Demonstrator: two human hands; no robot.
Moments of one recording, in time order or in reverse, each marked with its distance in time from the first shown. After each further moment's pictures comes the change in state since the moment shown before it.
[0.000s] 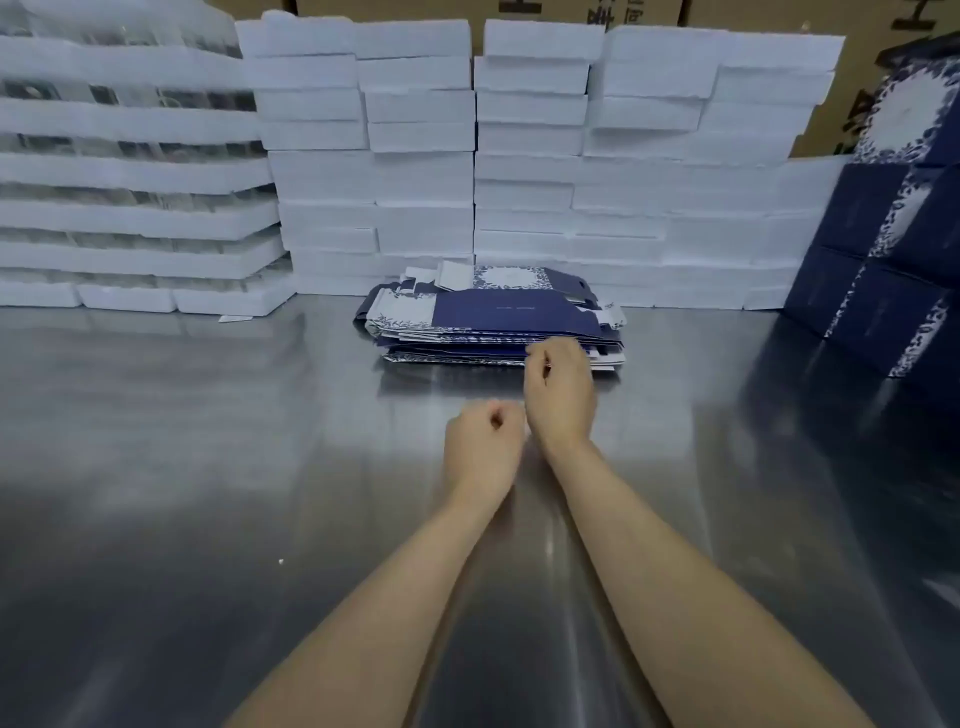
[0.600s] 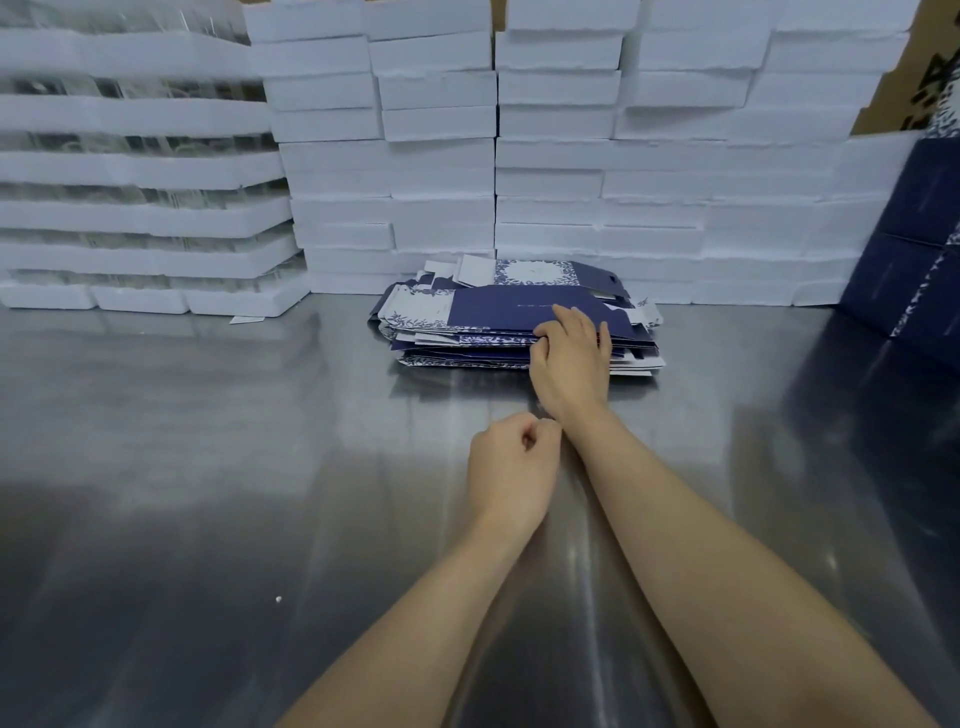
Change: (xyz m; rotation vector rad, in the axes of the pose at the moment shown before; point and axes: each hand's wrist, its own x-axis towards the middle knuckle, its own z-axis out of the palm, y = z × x) left_hand 0.003 -0.002 0.003 -0.033 -0.050 -0.009; right_hand 0.054 0.029 0.049 -0.352 -0.165 -0.173
